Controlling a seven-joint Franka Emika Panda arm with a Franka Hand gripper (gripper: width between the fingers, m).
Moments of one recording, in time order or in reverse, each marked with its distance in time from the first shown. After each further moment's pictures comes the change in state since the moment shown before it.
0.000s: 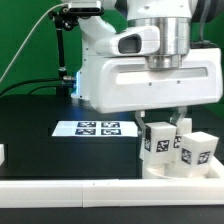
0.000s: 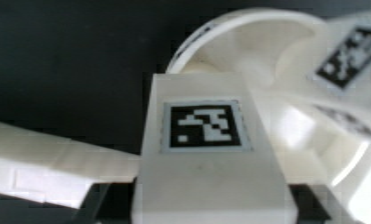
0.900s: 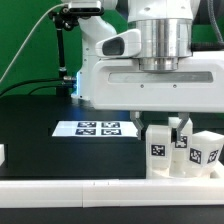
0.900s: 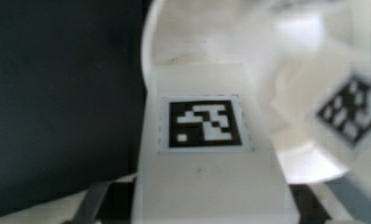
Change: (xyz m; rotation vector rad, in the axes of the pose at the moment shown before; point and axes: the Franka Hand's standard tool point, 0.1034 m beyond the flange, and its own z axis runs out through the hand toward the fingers) arm 0.021 0.005 0.004 0.000 0.018 0.705
